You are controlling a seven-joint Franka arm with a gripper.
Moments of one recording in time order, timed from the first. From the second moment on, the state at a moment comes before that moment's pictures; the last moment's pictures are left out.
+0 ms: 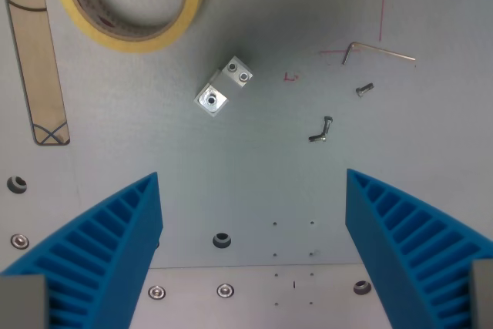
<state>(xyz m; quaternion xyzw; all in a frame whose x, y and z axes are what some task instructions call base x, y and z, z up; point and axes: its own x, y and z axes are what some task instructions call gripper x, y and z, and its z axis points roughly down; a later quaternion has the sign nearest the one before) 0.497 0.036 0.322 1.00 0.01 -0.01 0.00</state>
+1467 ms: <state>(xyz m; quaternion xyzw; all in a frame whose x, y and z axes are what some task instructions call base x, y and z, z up) 0.490 0.136 0.320 1.00 0.02 0.00 0.00</state>
